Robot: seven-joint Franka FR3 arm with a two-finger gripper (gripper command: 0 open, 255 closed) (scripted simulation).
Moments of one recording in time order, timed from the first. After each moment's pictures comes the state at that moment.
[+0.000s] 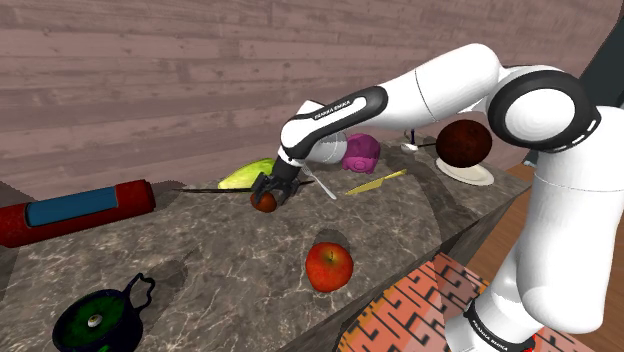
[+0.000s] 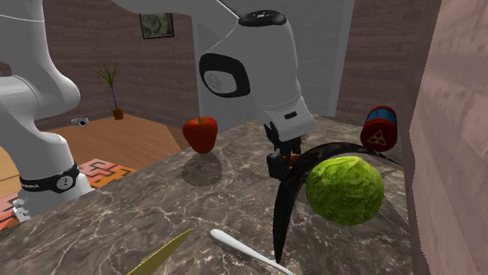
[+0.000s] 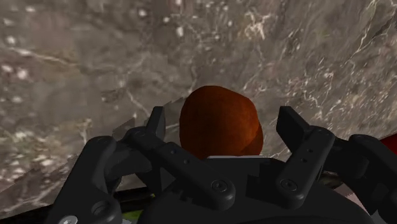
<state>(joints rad) 0.16 0.33 0.10 -1.97 0.53 2.47 0.02</state>
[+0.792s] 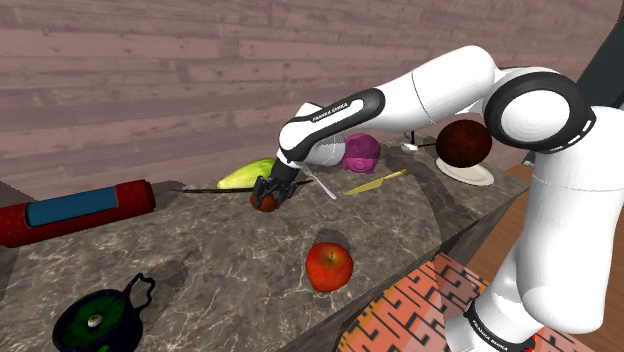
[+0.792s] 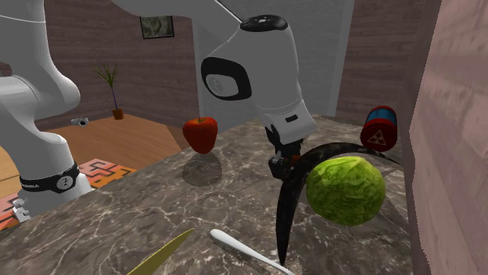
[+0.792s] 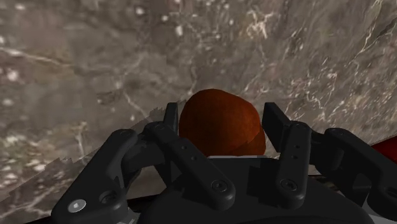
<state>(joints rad) 0.16 0.35 0.10 -1.97 0.53 2.48 0.02</state>
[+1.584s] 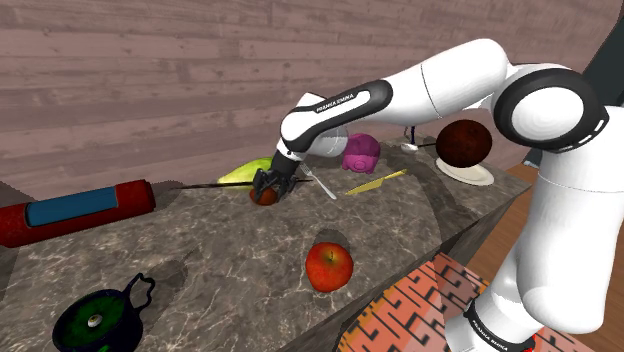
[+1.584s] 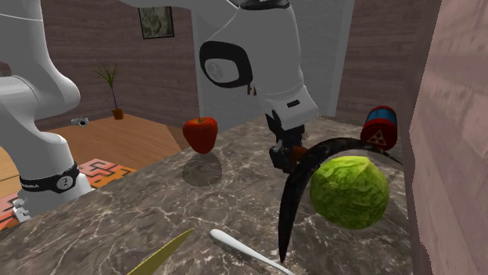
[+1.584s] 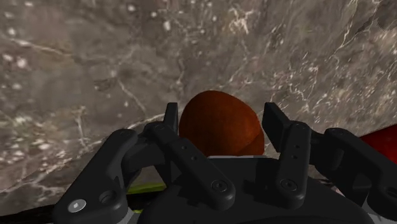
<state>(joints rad) 0.16 0.31 0.10 -1.95 0.51 2.43 0.05</state>
